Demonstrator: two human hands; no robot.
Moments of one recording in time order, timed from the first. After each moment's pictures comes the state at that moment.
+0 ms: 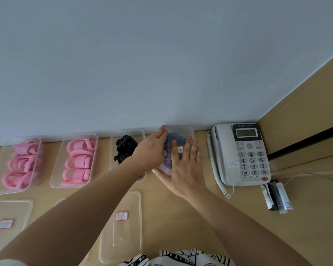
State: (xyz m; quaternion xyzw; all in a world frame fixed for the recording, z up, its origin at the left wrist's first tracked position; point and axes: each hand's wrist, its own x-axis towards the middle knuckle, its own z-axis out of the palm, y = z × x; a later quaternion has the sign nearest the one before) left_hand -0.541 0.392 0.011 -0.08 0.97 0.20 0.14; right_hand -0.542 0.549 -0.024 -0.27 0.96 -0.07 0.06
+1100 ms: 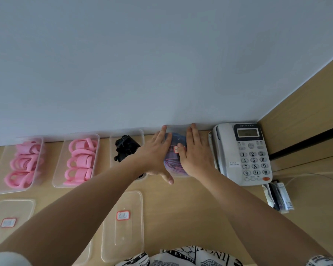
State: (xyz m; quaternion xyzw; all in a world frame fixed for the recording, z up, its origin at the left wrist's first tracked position) left_hand -0.533 0.389 0.010 0.00 0.96 0.16 0.23; right_hand -0.601 0.559 -0.021 -0.25 0.95 -0.13 0.12
